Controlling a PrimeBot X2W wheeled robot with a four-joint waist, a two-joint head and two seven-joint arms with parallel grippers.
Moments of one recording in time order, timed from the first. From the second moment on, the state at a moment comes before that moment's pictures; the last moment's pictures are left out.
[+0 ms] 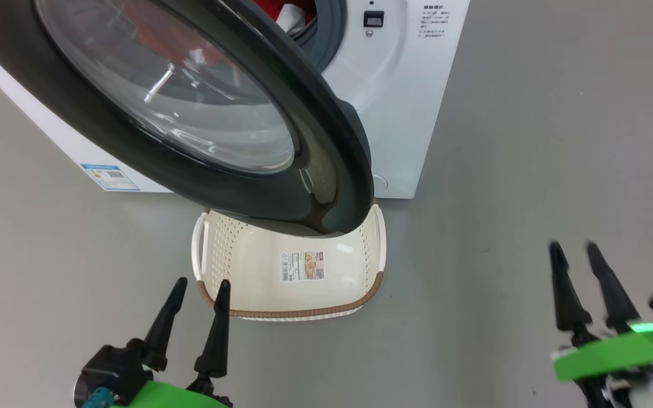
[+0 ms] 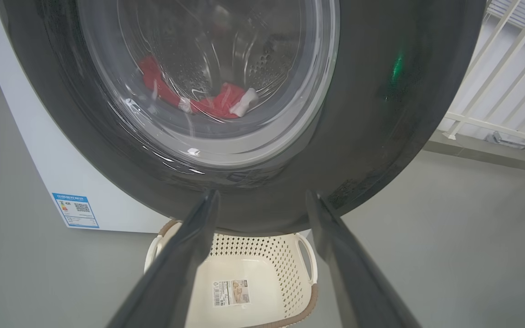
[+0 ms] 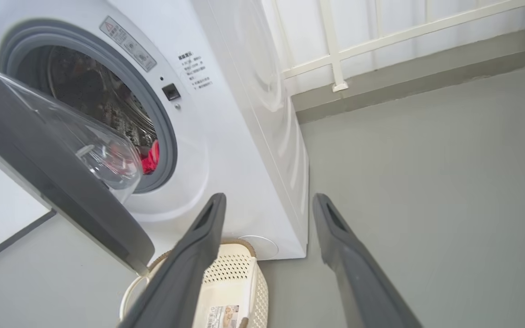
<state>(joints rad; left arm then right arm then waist) -0.10 0.04 -0.12 0.18 -0.32 -0.11 -0.25 -0.05 -0.13 -0.02 0.19 0.57 0.12 -0.26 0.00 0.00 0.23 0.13</state>
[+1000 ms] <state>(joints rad) -0.11 0.04 -0.18 0.18 -0.37 -0.10 -0.25 -0.66 -0.39 0.64 0.21 1.25 0.12 -0.25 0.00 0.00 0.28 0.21</state>
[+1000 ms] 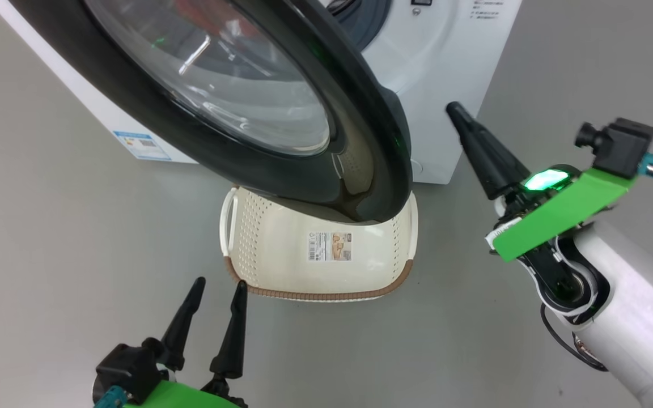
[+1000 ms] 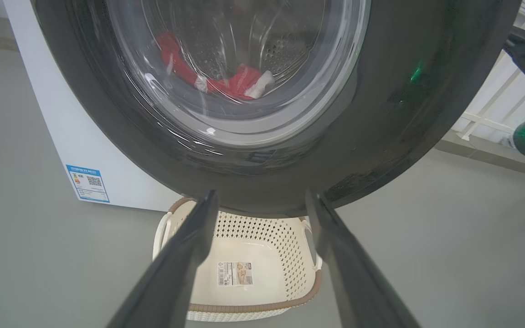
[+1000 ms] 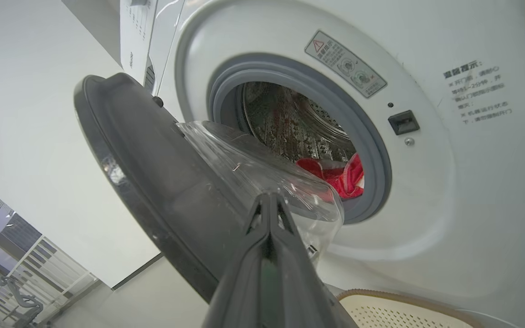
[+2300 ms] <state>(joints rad) -0.10 0.04 -0.22 0.17 -0.39 -0.09 -0.25 -0.79 -0.48 1.01 0.24 1.54 0.12 -0.19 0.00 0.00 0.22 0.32</state>
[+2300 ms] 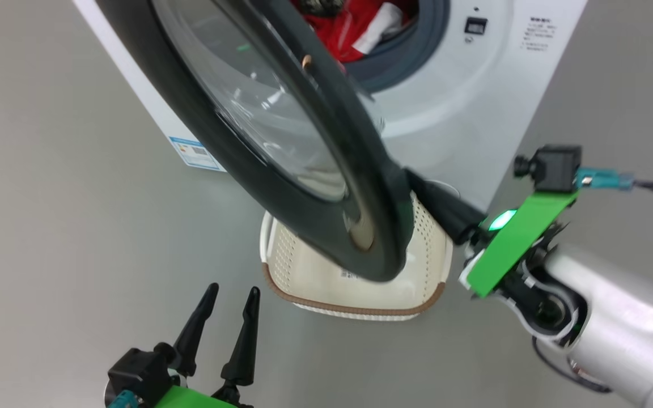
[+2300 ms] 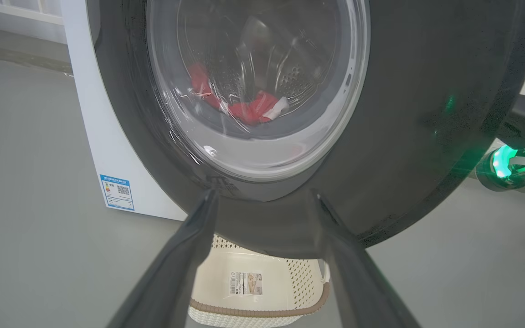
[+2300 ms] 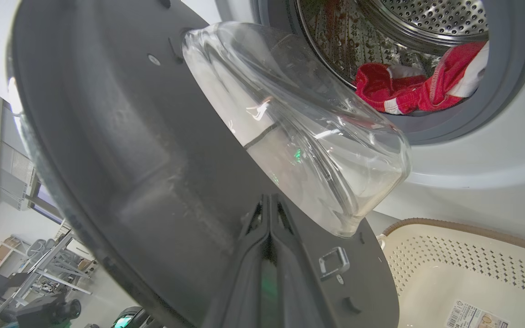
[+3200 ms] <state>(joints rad) -0.01 0.04 -0.22 0.18 -0.38 -0.09 -0.25 -0.71 -0.40 1.09 0.22 1.56 0.12 -0.18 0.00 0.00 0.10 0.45</state>
